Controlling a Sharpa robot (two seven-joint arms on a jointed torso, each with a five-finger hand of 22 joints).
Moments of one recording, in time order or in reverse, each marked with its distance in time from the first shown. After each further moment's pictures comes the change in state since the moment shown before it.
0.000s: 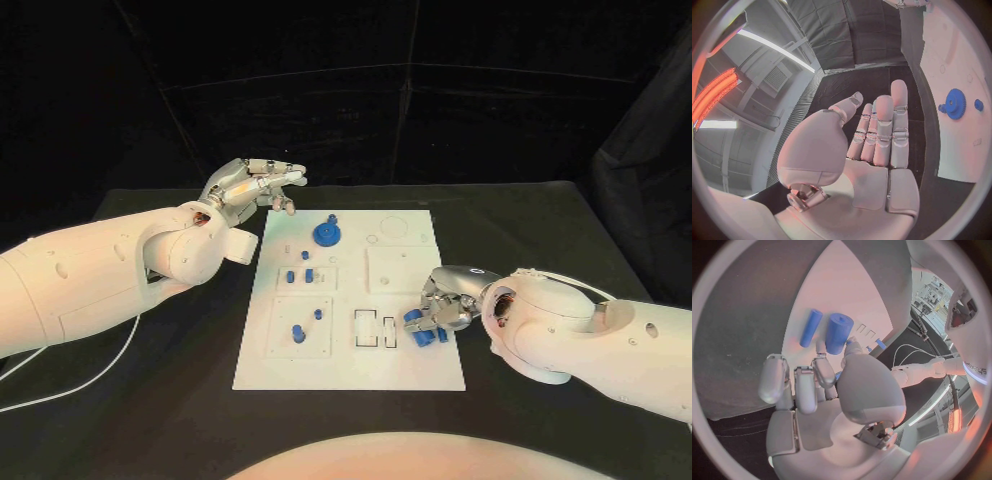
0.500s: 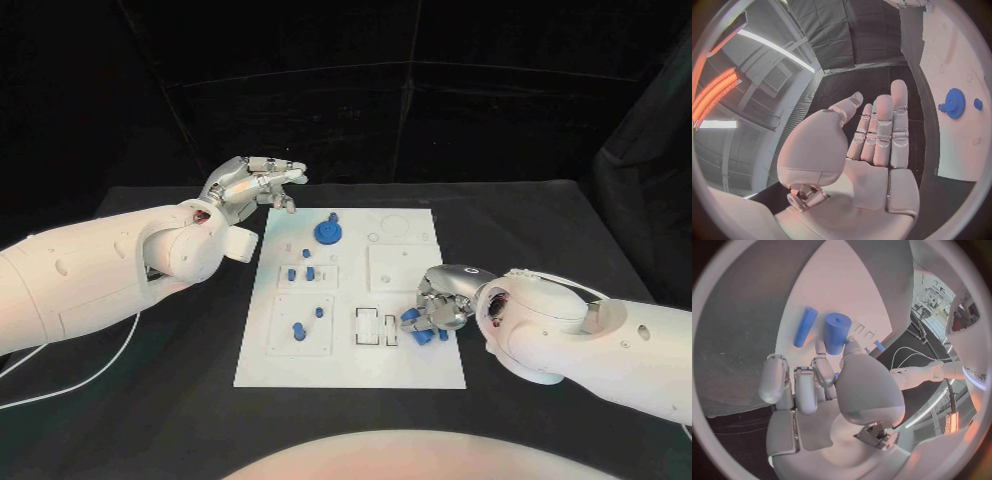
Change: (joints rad) left arm 0.000 -0.004 0.000 0.002 0.000 0.002 -0.002; left_hand 0.000 0.000 0.000 0.000 0.000 -0.007 0.000 0.000 0.000 -0.004 0.004 0.007 0.000 -0.004 -0.004 0.000 -0.002 0.000 0.000 0.000 0.000 -0.001; right arm -0.010 0.019 0.003 -0.001 -0.033 -0.008 0.000; right_hand 0.099 0.052 0.029 -0.035 0.124 -0.006 -0.009 0.025 0.024 -0.002 0.002 -0.004 0.026 -0.003 -0.002 0.009 0.000 0.000 0.004 -0.004 0.000 0.008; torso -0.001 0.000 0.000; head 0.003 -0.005
